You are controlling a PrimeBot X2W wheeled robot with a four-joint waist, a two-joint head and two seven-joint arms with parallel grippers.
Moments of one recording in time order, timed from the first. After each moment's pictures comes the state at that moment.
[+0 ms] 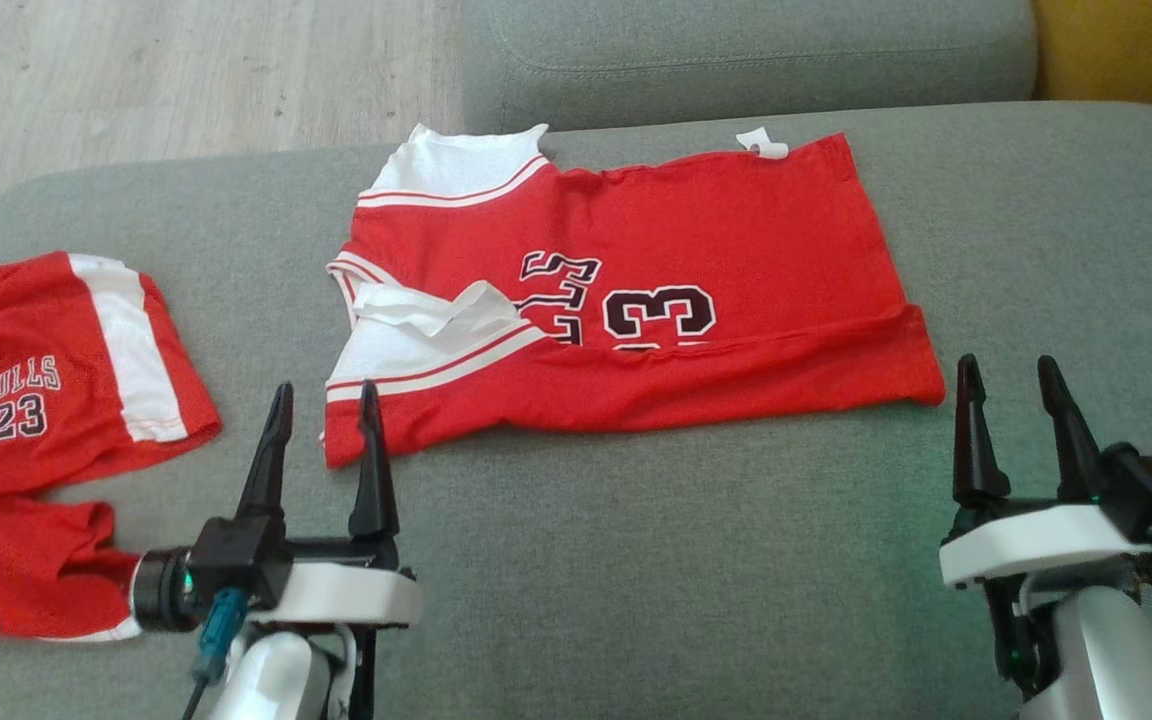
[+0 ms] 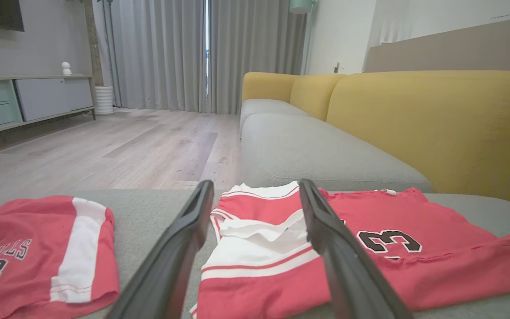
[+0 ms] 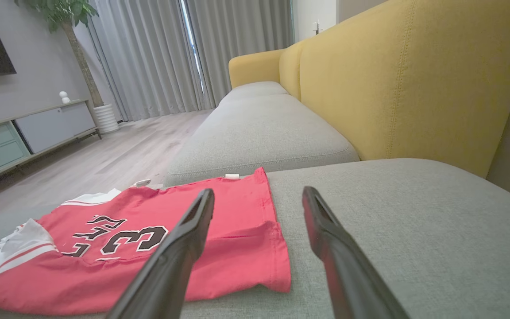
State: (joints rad) left arm -0.14 0.10 -0.30 0.23 -0.28 0.14 -0.26; right arm -0.13 -0.05 -0.06 0.33 0.15 0.12 -0.24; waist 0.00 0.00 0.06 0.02
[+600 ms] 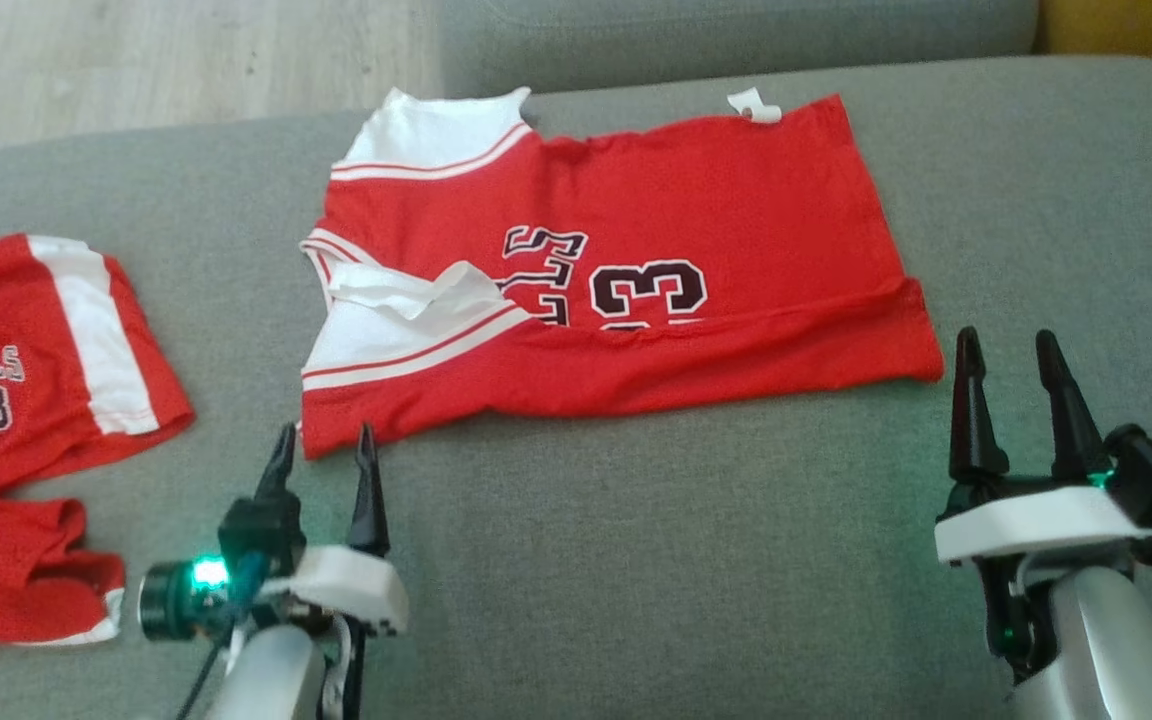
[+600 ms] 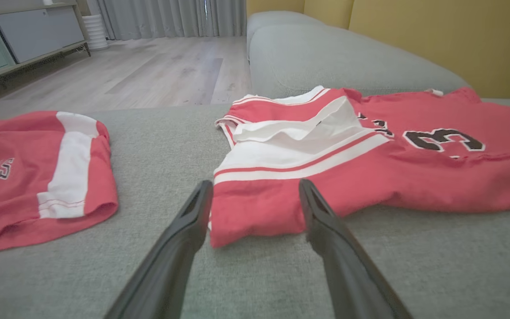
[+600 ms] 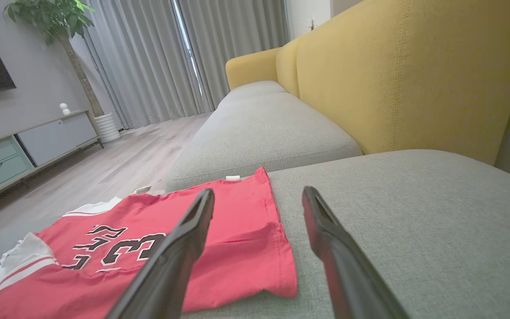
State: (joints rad) left arm -0.23 0.07 -0.26 0.53 -0.23 0.12 -0.20; right arm -0.15 -0.05 -0.03 0.30 0.22 0.12 -0.25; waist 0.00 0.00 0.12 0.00
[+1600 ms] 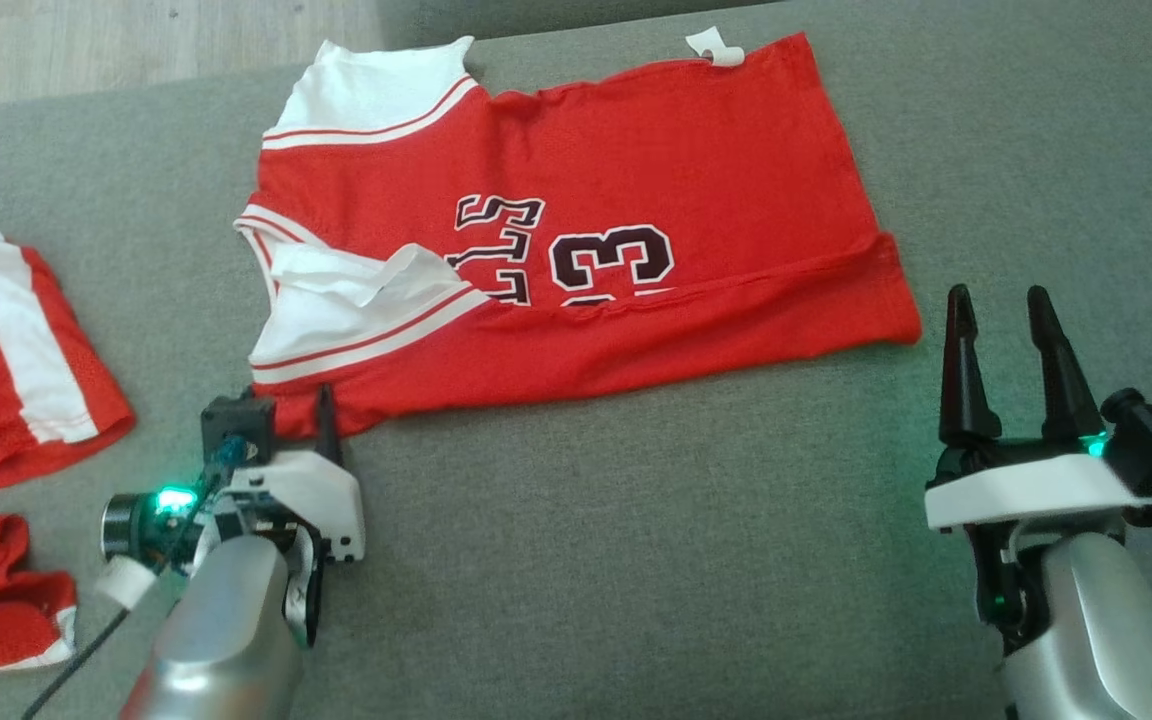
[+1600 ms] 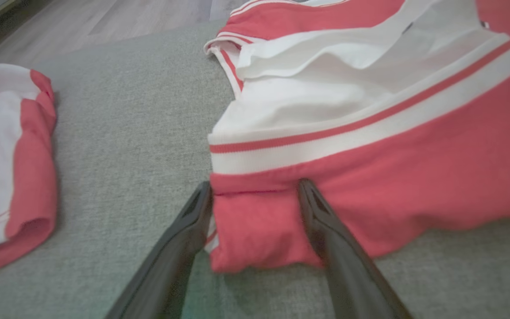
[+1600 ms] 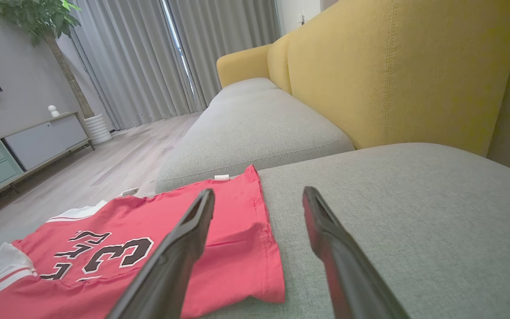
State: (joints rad) left arm -0.50 0.10 -0.26 0.90 -0.22 0.13 -0.06; right arm -0.20 -0.05 0.00 0.29 0.24 0.12 -0.25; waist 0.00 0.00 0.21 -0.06
